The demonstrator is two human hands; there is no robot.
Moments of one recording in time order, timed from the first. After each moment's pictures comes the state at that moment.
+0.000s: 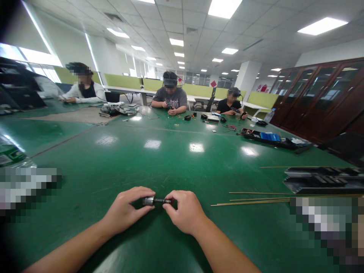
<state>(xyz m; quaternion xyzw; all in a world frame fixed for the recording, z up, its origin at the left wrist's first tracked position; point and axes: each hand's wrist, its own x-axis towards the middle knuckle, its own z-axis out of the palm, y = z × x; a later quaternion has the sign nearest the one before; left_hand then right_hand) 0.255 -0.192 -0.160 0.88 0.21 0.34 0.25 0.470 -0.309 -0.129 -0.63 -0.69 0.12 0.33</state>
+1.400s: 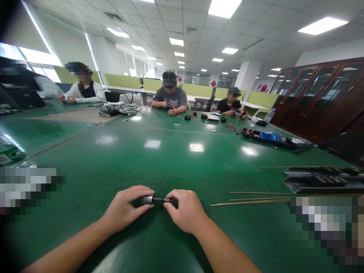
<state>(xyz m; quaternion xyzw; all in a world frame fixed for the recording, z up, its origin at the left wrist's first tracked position) 0.253 -0.189 -0.159 0.88 0.21 0.35 0.23 0.471 -0.310 -0.128 -0.64 -0.69 0.10 0.33</state>
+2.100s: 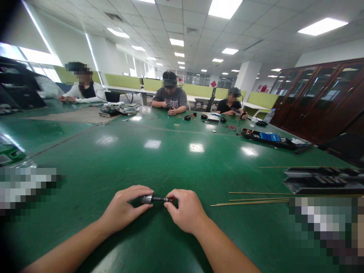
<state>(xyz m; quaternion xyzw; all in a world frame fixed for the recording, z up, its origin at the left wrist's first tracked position) 0.253 -0.188 -0.157 0.88 0.21 0.36 0.23 0.472 -0.309 -0.127 -0.64 -0.69 0.10 0.33</state>
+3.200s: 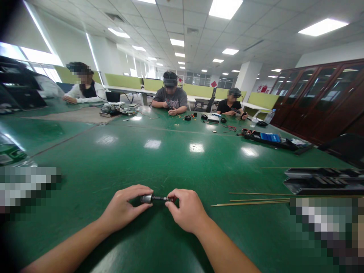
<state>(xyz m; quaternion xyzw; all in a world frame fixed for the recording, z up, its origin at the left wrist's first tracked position) 0.250 -0.185 -0.158 0.88 0.21 0.35 0.23 0.473 -0.308 -0.126 -0.64 -0.68 0.11 0.34</state>
